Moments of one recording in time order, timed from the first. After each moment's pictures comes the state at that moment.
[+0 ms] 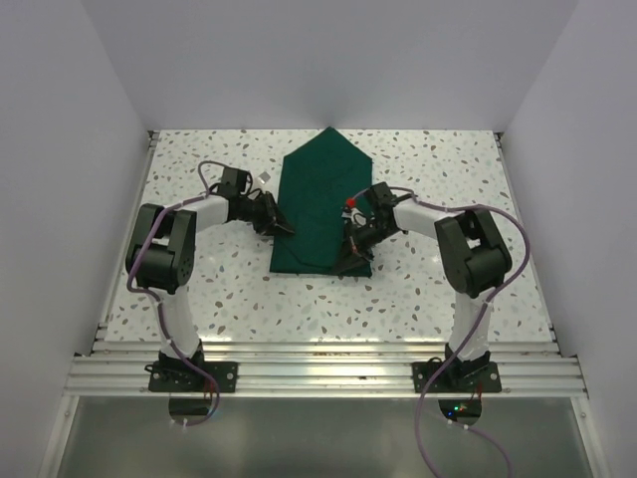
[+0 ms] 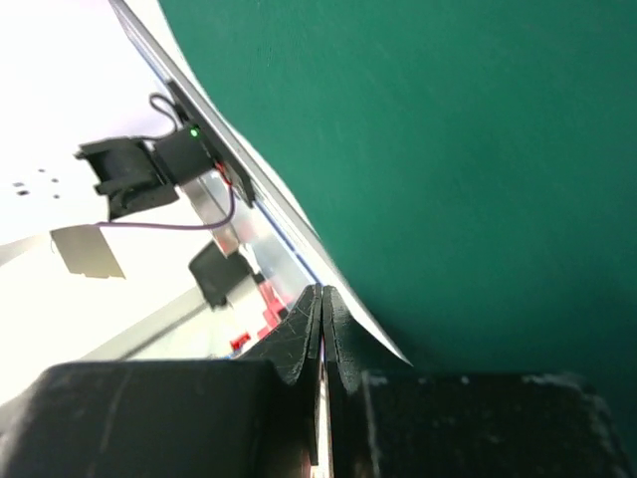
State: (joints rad) left arm -0.19 1.96 1.18 -0.21 0.76 -0.63; right arm 0.43 1.99 1.25 -0.60 -0.94 0.44
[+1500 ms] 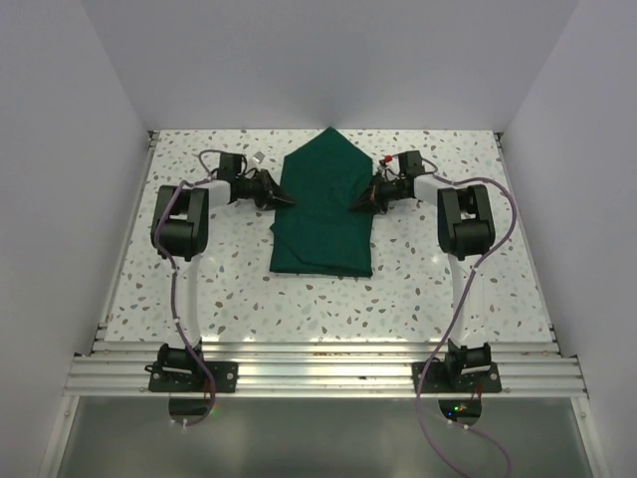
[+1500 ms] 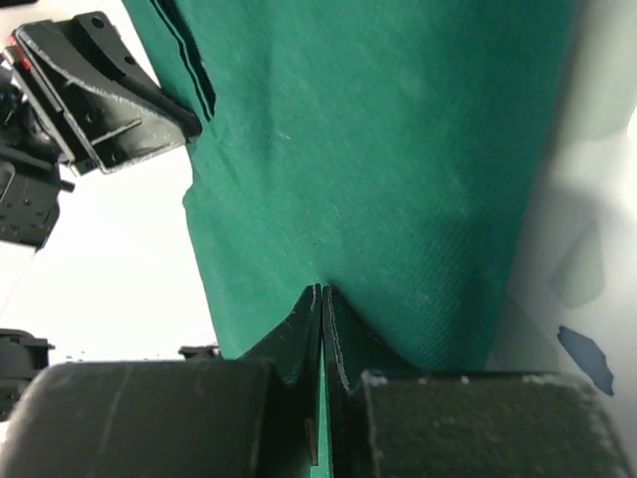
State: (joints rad) left arm -0.11 2.37 1.58 -0.04 0.89 -0.73; right arm 0.14 2.42 1.71 -0.31 -0.92 0.66
